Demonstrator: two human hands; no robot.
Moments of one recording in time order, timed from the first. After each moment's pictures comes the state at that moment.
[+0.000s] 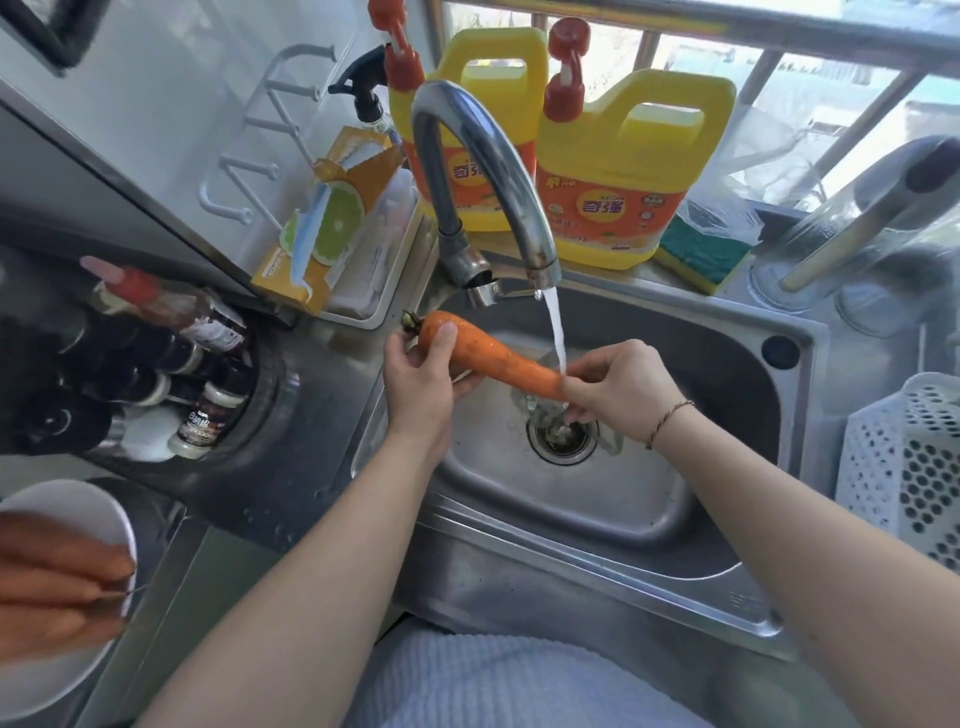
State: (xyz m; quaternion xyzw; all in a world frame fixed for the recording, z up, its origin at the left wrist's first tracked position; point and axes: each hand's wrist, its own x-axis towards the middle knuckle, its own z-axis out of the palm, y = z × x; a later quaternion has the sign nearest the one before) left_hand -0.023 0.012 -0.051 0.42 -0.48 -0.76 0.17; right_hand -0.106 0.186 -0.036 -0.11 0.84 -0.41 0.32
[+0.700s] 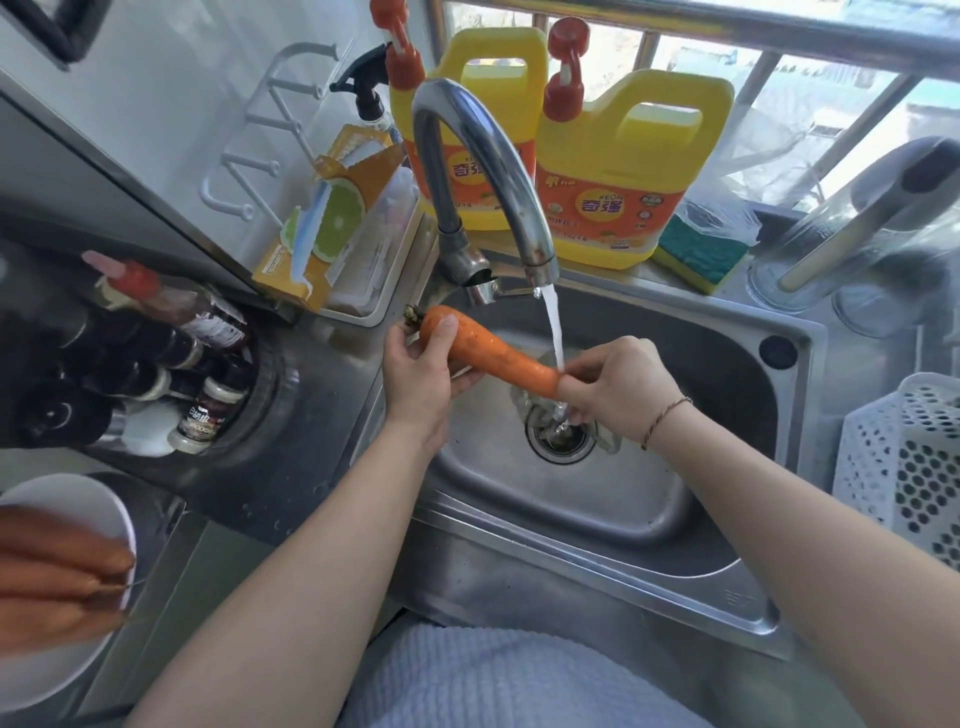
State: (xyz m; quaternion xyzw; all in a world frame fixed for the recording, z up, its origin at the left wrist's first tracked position) left_hand -0.026 0.010 -0.048 0.42 -0.47 -0.76 0.15; right_hand -0.104 0.187 -0.029 -0.18 0.87 -0.37 0.28
